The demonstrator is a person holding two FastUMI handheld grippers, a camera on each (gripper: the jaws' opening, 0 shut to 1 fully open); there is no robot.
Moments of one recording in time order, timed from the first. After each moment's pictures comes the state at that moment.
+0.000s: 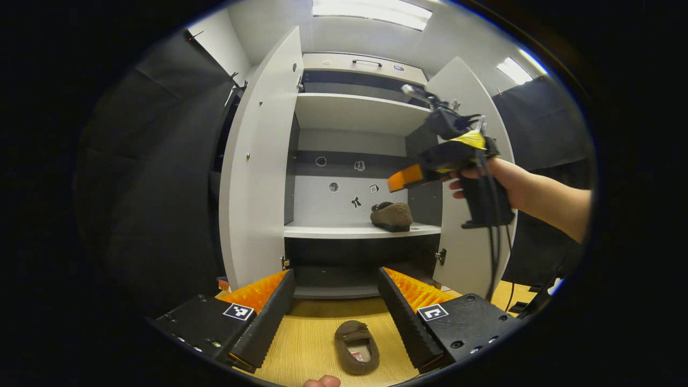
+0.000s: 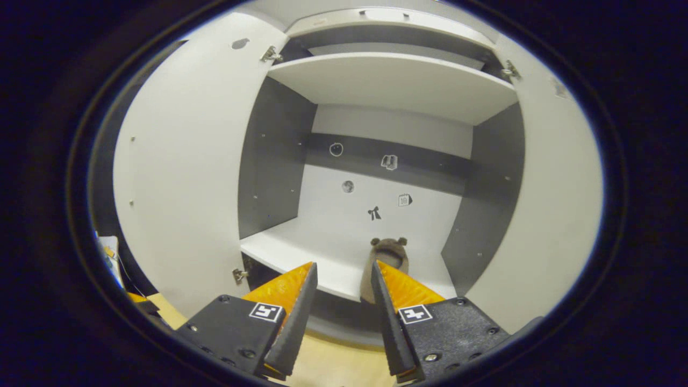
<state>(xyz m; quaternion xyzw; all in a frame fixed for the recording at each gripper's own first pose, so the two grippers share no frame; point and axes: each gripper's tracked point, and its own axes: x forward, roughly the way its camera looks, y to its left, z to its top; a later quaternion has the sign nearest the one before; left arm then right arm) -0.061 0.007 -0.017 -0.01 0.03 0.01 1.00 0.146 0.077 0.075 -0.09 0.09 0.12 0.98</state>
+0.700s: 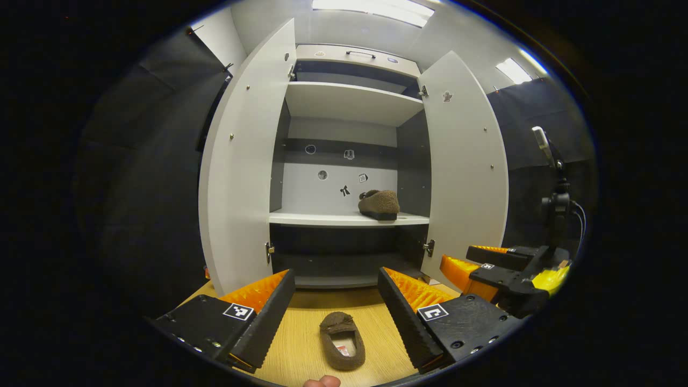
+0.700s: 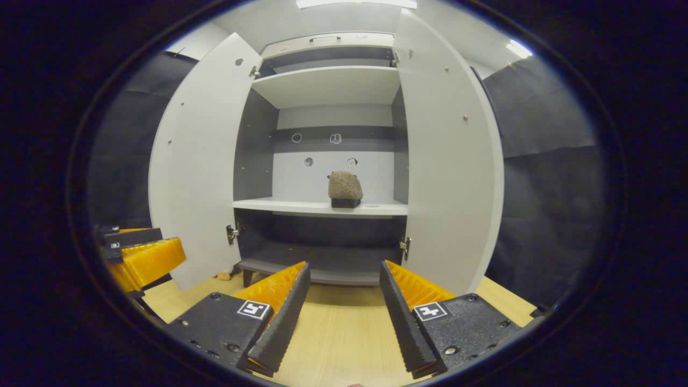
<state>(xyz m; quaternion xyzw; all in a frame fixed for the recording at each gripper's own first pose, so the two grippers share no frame) -0.066 -0.021 -0.046 -0.02 0.07 -0.02 1.00 0.007 0.004 -0.089 -0.01 0.04 0.01 1.00</state>
